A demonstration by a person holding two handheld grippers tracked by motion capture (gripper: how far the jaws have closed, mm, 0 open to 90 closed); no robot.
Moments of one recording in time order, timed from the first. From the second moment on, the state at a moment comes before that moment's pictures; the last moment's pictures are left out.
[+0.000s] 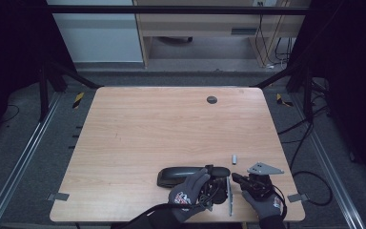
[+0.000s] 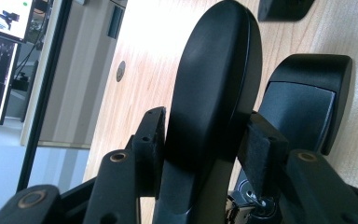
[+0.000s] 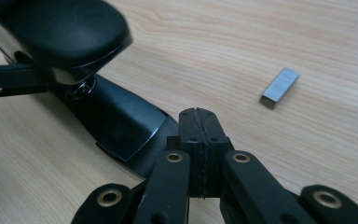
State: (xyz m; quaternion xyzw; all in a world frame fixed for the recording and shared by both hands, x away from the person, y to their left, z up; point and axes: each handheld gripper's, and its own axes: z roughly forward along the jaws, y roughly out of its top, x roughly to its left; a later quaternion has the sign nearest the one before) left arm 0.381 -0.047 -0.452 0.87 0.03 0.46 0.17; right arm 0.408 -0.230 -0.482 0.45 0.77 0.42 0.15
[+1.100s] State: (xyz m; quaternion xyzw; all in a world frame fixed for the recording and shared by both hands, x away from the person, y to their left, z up) left arm 0.380 -0.047 -0.454 0.87 0.03 0.46 0.17; right arm 0.415 -0.209 -0.494 0.42 0.80 0.41 0.11
